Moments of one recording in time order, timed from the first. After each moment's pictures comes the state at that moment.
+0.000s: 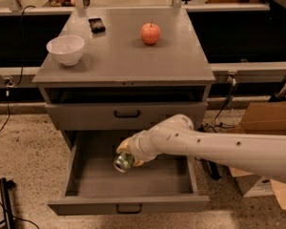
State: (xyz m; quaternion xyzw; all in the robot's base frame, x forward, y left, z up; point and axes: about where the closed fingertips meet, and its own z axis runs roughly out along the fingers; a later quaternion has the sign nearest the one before) arm 0.540 0.056 0.574 -0.92 0.22 -0.07 0.31
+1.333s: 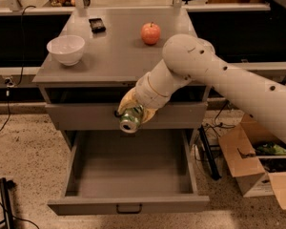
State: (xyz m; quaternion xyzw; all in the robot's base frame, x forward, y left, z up) arm 0.568 0.026 0.768 -0.95 0.07 -0.05 0.30
